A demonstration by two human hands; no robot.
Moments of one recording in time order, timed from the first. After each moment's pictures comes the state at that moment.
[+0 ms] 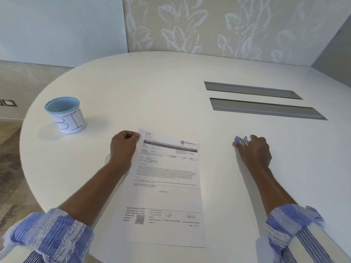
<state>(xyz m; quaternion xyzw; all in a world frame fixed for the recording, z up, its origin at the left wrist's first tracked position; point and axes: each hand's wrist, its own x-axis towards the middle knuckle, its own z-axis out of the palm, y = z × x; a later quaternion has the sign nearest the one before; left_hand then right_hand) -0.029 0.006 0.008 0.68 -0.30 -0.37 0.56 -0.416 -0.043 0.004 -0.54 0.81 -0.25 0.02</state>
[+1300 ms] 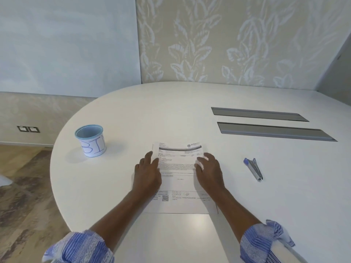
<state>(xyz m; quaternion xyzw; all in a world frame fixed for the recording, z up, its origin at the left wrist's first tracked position) -0.041 0.028 -0.008 0.71 -0.66 -0.06 0.24 -0.259 -0.007 0.002 -0.70 0.63 -0.31 0.15</state>
